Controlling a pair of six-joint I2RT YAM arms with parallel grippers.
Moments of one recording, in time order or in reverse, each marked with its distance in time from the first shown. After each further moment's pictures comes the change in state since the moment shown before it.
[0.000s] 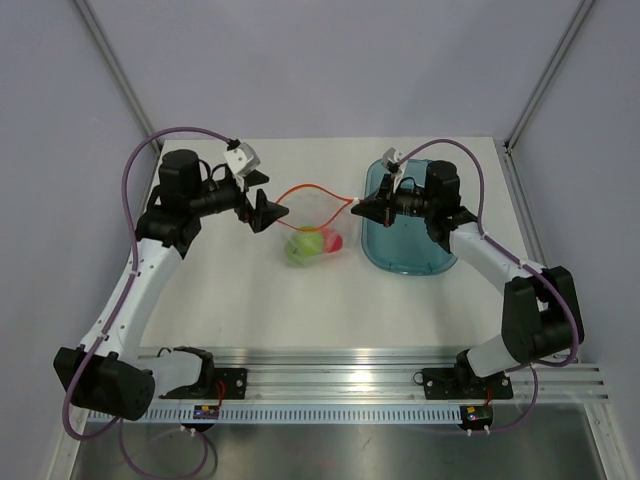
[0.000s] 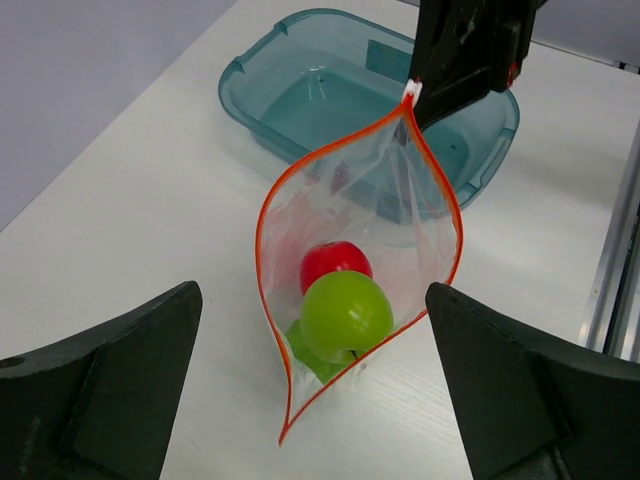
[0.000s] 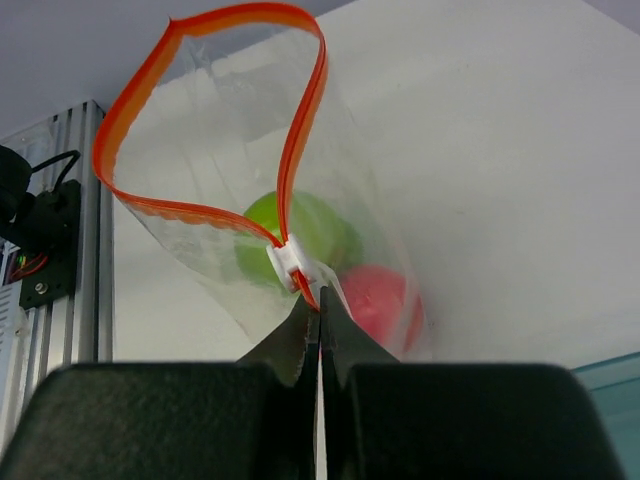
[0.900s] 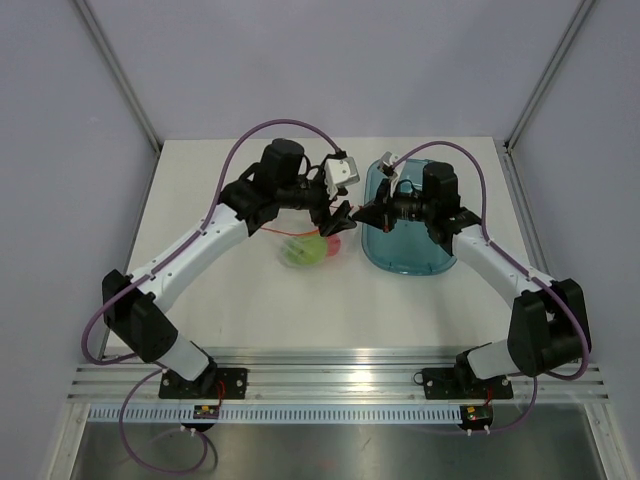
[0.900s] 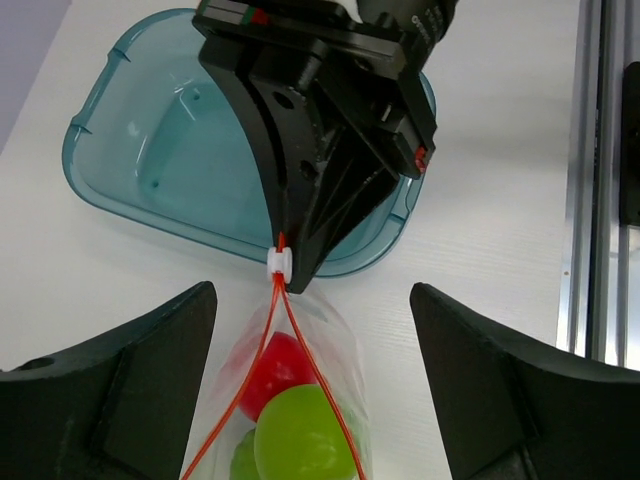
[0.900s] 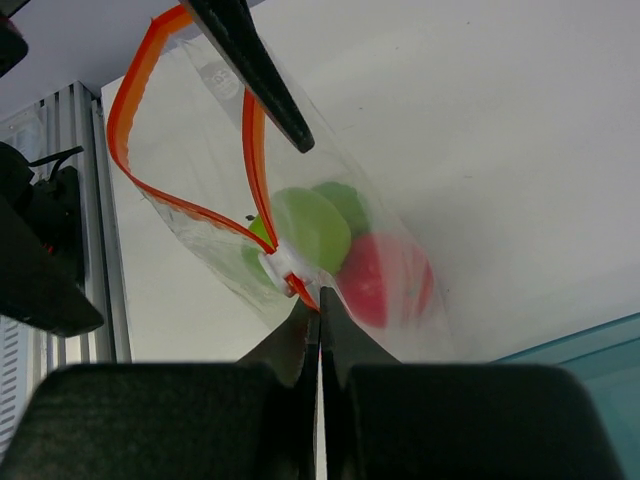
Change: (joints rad) left arm -0.440 0.360 0.313 -0.113 -0.216 0.119; right arm 0.037 -0.063 0.027 -0.232 0.097 -0.061
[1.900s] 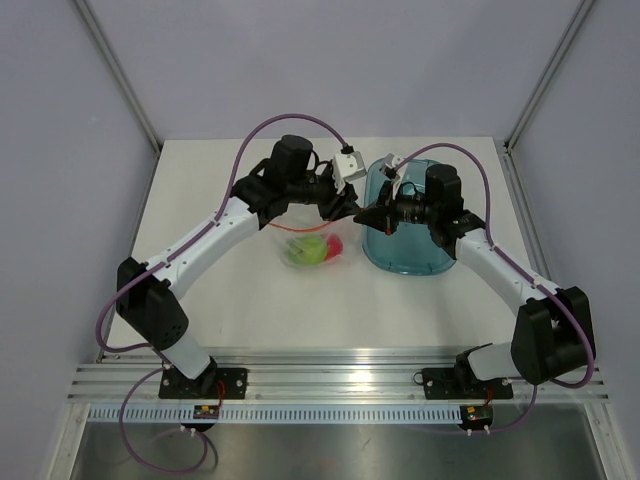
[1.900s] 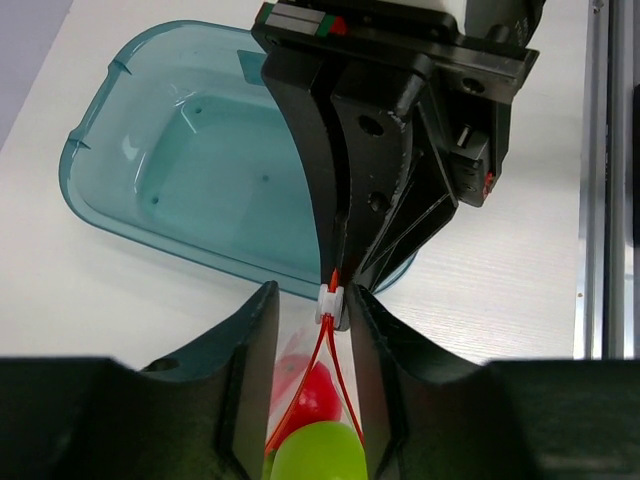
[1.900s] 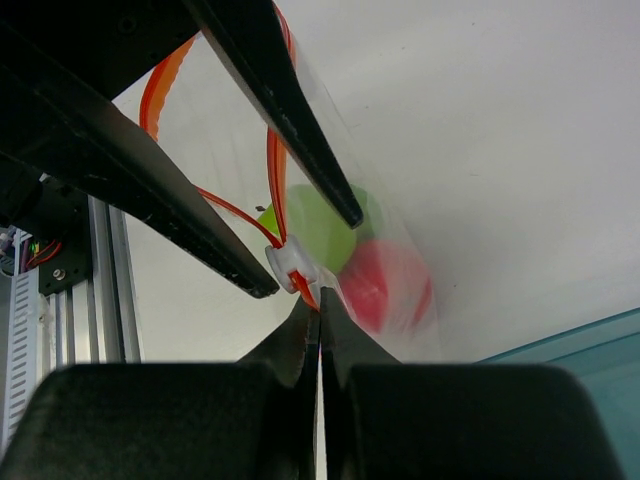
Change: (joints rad) left arm 0.002 0.087 0.040 0.063 0.019 -0.024; right arm 0.000 -0.046 -0.021 -0.022 -0.002 -0.001
